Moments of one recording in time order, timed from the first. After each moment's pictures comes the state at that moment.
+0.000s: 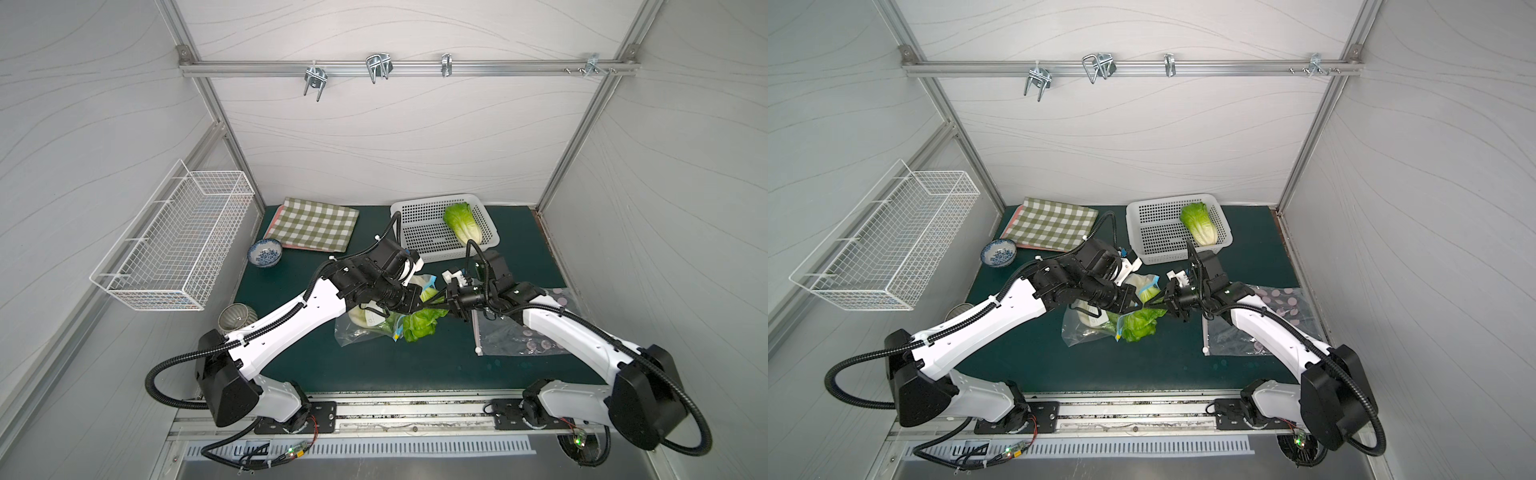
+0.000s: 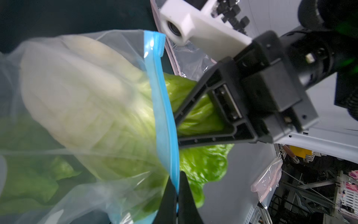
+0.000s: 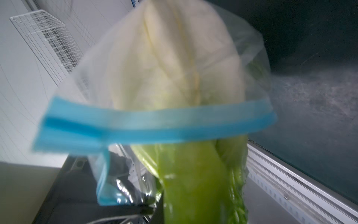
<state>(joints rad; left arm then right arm) -0.83 1.41 1.34 -0.85 0.38 -0.54 0.57 1.25 0.82 -0.29 -0.91 1.24</state>
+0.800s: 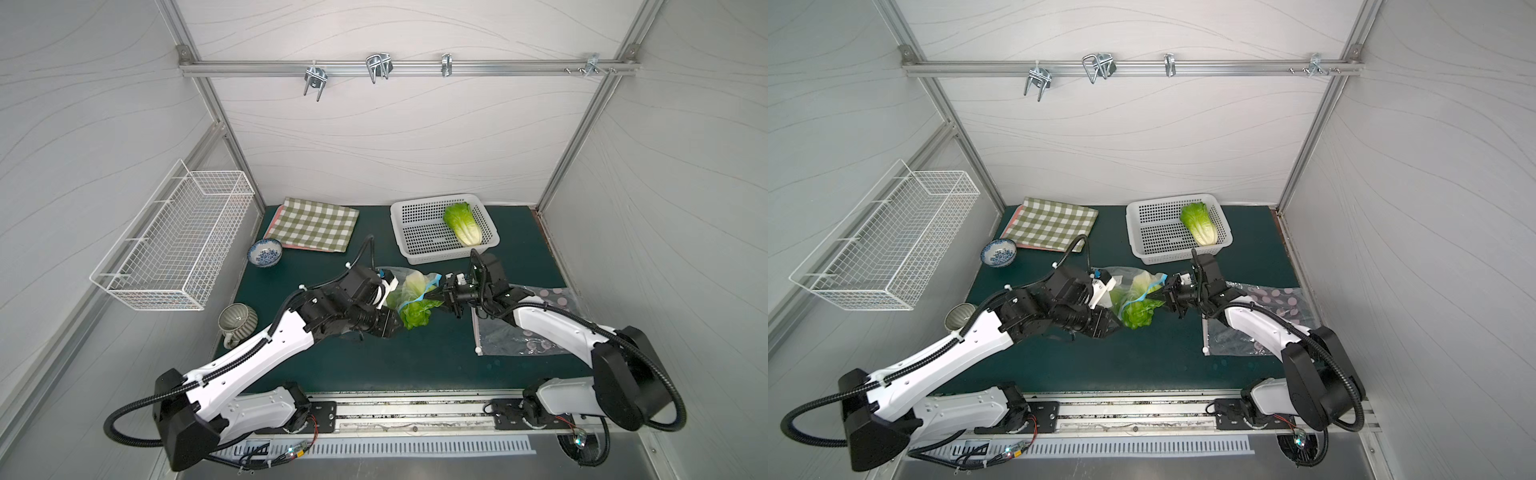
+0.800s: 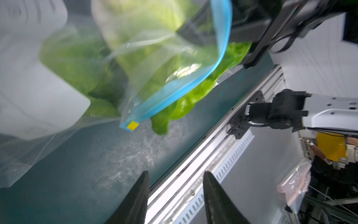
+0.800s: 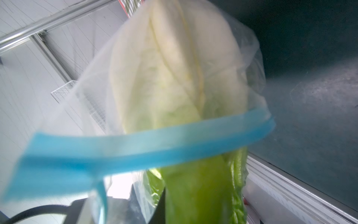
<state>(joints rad) -0.81 1.08 0.96 -0.79 0.27 -0.47 0.53 1.34 0.72 0.01 -0.85 1.53</state>
